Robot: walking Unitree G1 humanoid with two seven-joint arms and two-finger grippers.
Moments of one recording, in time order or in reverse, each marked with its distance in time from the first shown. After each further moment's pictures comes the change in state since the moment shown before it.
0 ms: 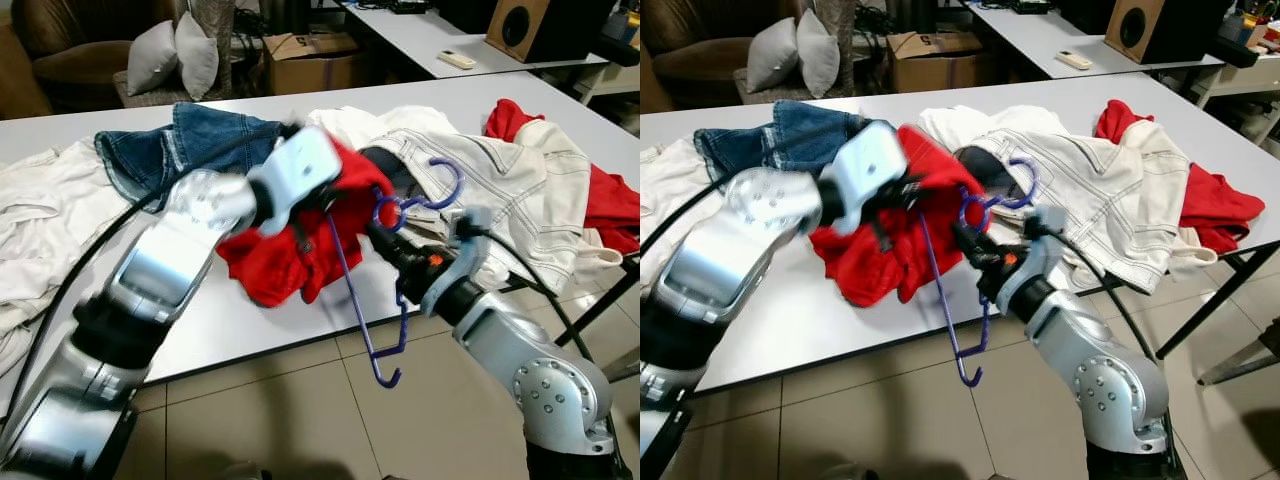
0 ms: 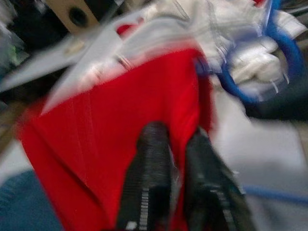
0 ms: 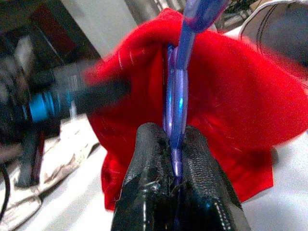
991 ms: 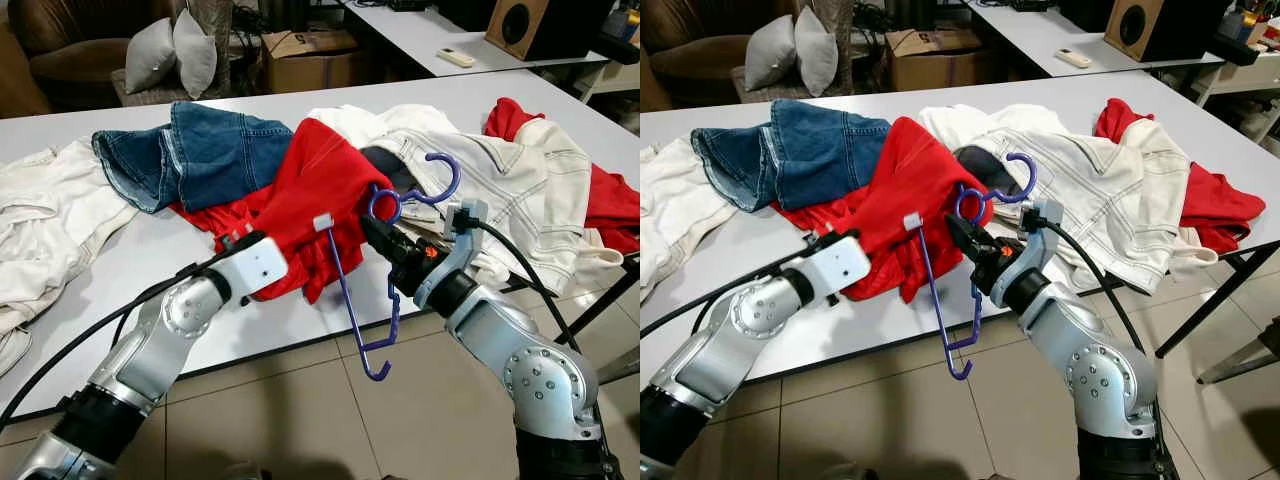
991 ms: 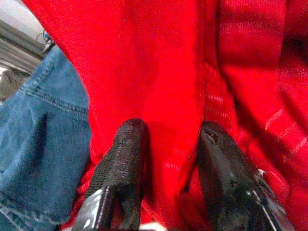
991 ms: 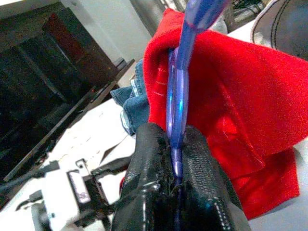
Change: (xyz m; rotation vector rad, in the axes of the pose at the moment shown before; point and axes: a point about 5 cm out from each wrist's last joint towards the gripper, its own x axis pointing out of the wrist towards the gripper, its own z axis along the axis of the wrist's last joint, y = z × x) left arm -0.017 -0.031 -0.114 0.263 0.305 0.342; right arm 0.010 0.001 0.000 0.061 -0.006 0.044
